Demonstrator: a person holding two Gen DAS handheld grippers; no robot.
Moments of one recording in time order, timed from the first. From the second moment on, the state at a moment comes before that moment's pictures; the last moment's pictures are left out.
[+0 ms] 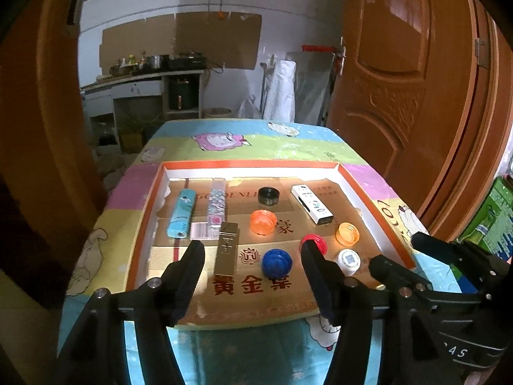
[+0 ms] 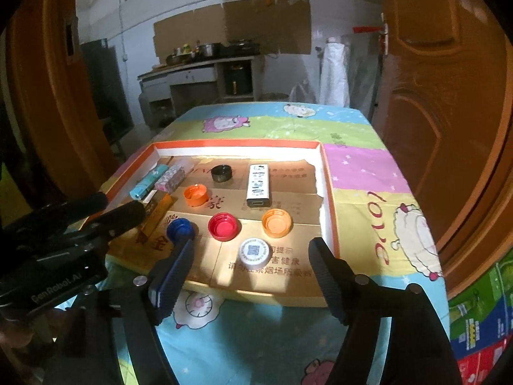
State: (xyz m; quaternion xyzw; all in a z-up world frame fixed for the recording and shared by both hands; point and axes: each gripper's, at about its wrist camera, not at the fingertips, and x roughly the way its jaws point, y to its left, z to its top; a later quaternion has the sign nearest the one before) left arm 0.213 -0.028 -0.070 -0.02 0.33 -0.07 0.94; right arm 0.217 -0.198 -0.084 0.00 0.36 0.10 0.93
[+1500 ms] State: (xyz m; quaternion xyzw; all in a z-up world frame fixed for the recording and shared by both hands) left arm 0.109 -0.029 -0.013 -0.01 0.28 -0.02 0.96; right arm 0.113 -0.193 -0.022 0.00 0.28 0.01 0.96
